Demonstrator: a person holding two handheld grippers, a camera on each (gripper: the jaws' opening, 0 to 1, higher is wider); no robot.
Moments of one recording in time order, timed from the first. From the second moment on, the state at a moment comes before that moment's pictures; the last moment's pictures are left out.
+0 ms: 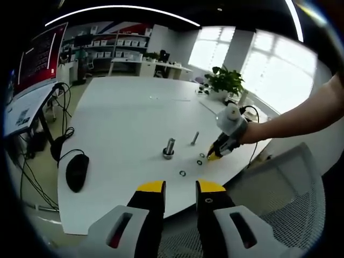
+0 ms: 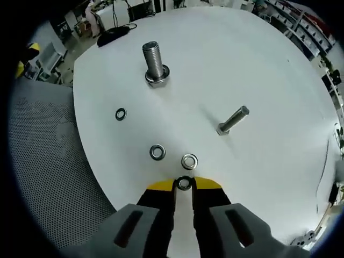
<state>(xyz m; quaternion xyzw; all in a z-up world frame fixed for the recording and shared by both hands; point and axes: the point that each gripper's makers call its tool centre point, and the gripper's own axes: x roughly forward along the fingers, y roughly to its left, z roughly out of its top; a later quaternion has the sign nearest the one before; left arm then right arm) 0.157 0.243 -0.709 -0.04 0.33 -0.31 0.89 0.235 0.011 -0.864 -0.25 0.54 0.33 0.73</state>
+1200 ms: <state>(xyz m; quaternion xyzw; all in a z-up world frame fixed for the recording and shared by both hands) 0.157 0.243 -0.709 -0.04 0.33 -0.31 0.89 0.235 -0.007 -0.853 -0.21 0.54 0.31 0.76</state>
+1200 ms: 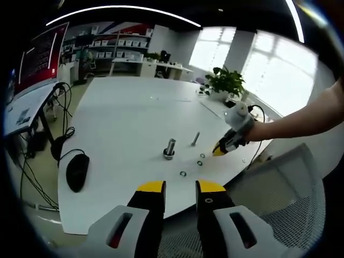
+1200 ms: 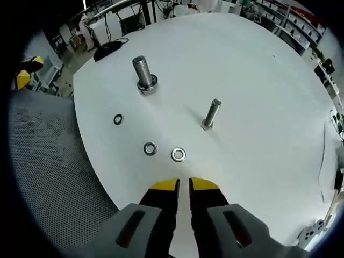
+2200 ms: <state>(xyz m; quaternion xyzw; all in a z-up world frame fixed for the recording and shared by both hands) 0.156 0.243 -0.709 -0.04 0.33 -0.31 0.89 0.189 -0.098 -0.845 -0.22 0.56 0.25 0.76</state>
